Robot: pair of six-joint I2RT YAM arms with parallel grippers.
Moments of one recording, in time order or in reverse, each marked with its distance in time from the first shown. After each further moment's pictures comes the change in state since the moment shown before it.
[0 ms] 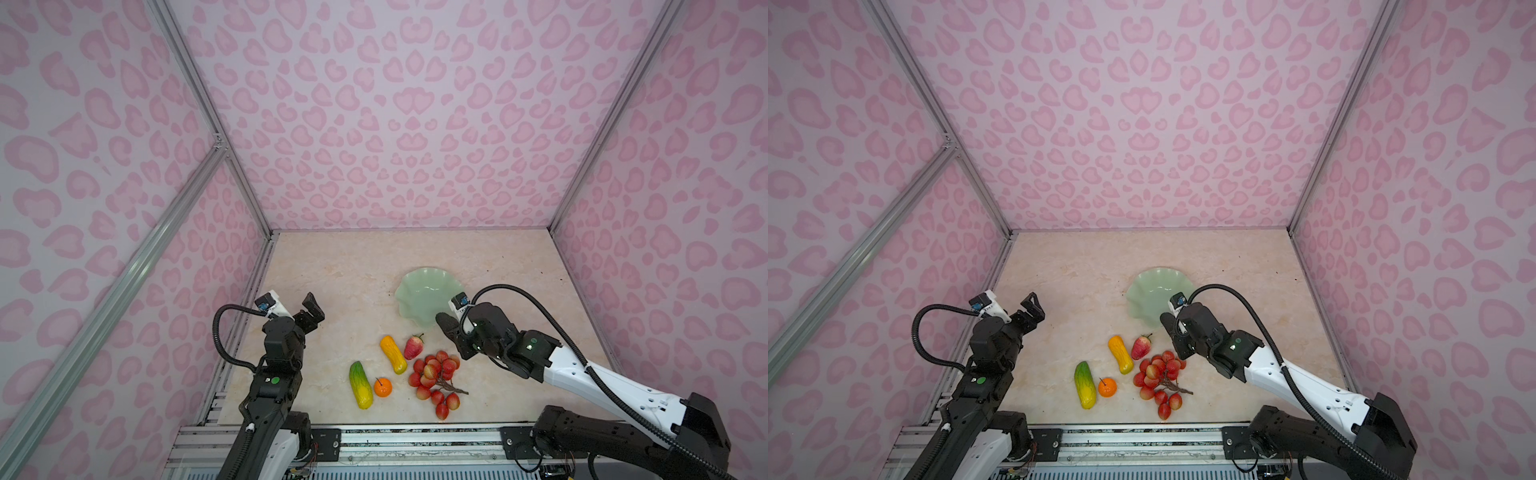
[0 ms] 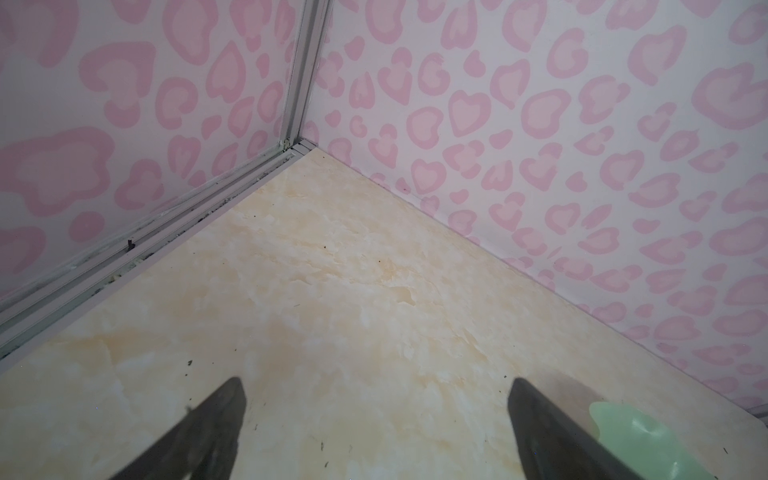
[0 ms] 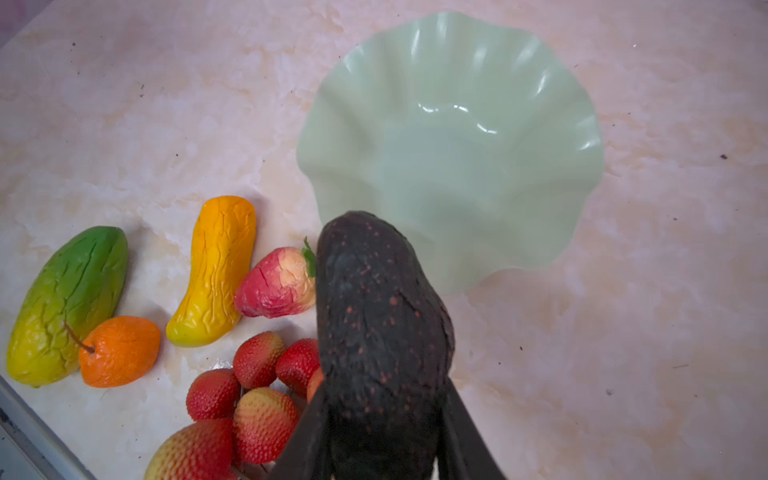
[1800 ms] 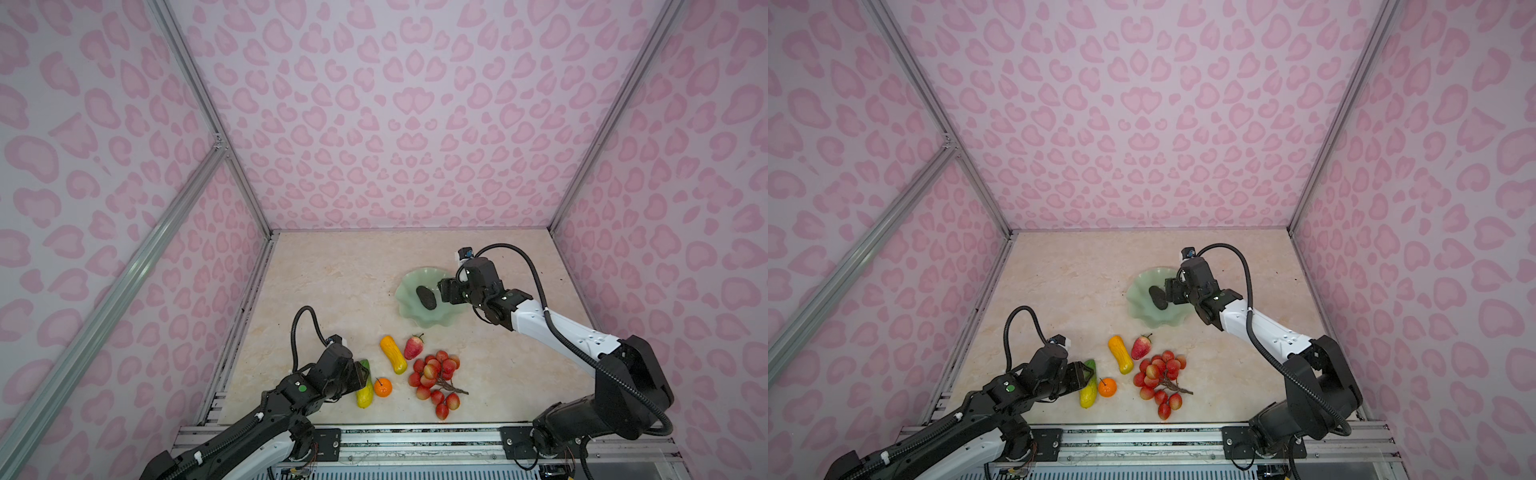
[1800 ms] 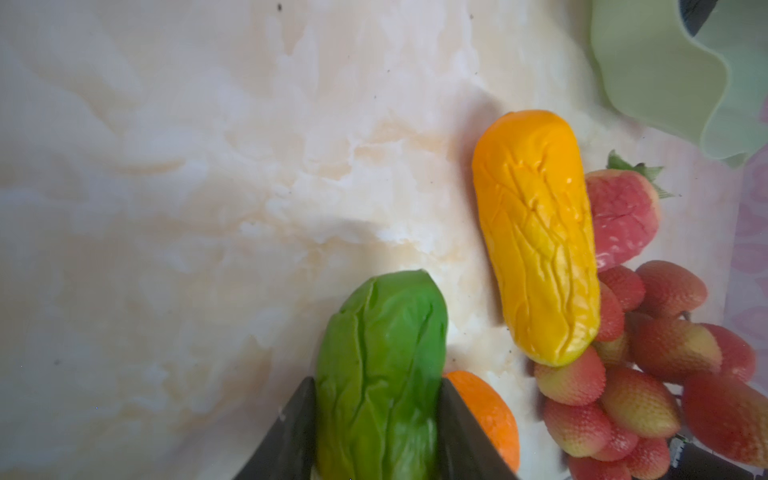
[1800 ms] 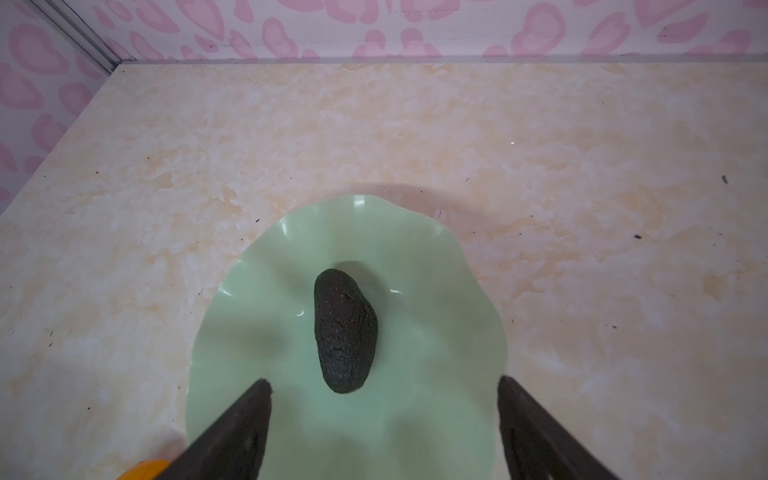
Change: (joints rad) left arm -0.608 0.108 -0.080 -0.447 0.296 -0.416; right arm -0.269 0.387 0.225 0.280 -0.040 0.081
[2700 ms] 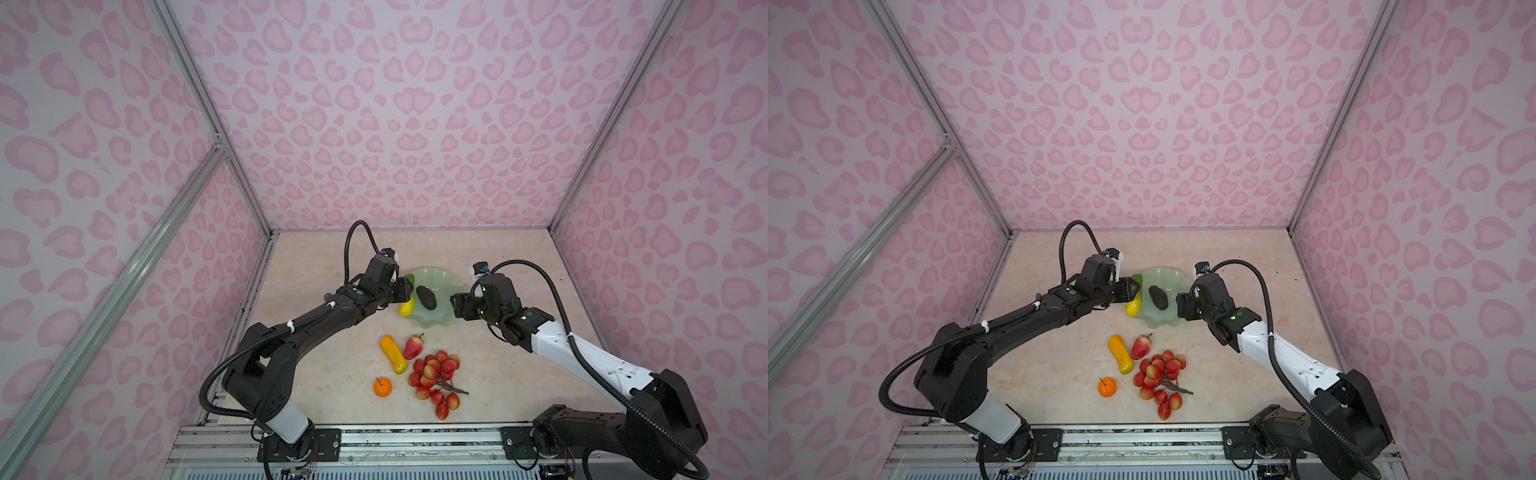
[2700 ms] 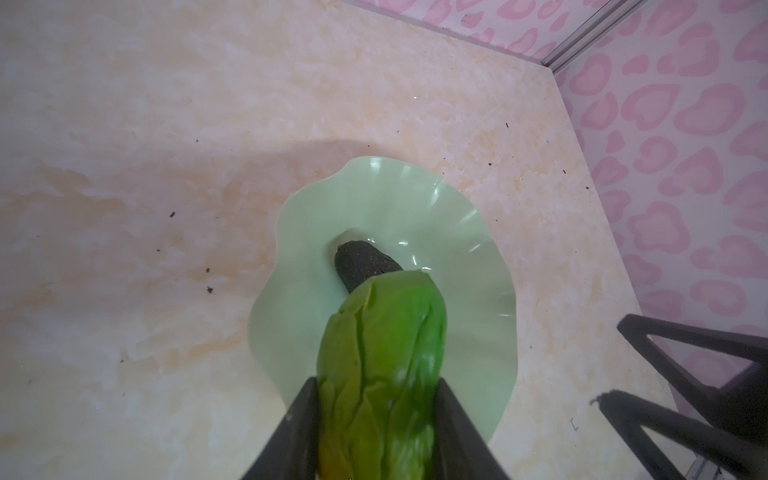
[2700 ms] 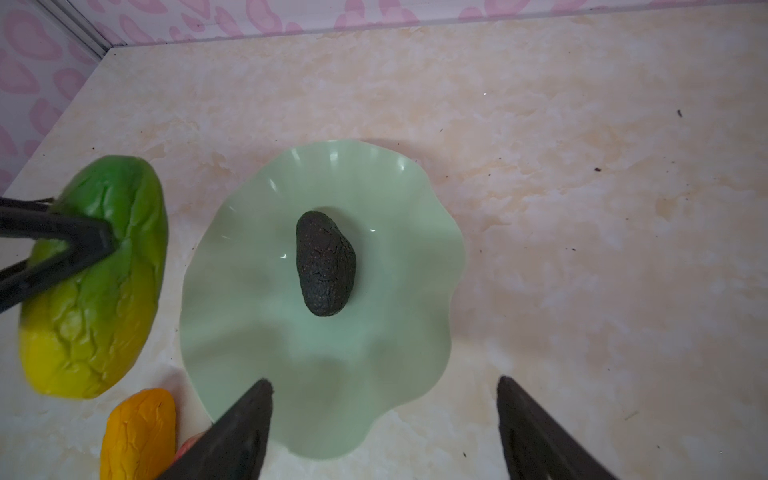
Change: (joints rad) left arm 0.081 0.910 0.850 0.266 0.050 0.370; right arm -0.018 -0.217 -0.180 -0.056 0.000 0.024
